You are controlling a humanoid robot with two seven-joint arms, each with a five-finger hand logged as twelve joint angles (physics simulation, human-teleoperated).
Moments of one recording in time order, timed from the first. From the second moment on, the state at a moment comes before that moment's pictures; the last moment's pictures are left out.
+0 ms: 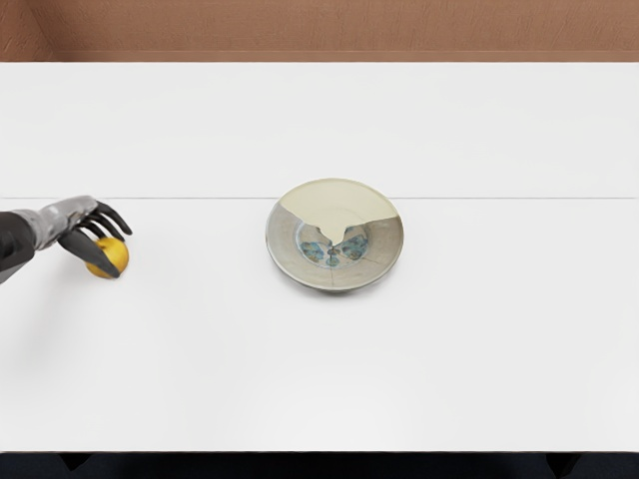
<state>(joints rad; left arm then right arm) -1.17 0.86 0.20 -1.39 0.57 0.17 0.26 0.00 0.00 -0.12 0.11 0.10 0.08 0.01</state>
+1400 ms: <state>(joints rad) -1.31 0.68 0.07 -1.35 0.55 0.14 0.28 0.00 0.00 -0.12 0.11 0.10 0.08 0.01</state>
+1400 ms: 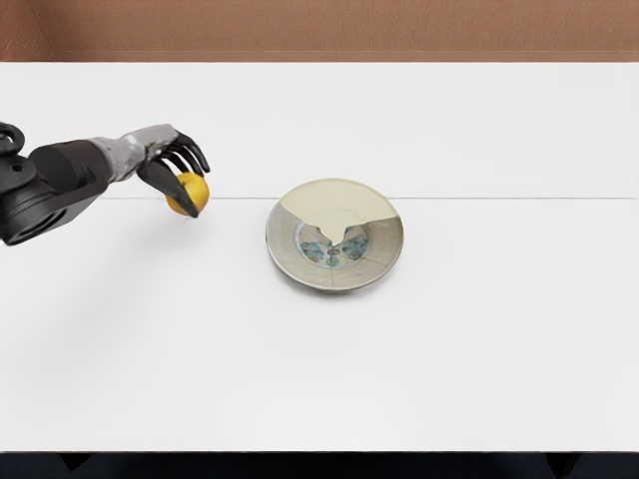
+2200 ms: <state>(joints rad) -1.30 0.44 0.02 -1.25 0.55 0.14 0.28 0.00 0.00 -0.12 0.11 0.10 0.08 0.01</state>
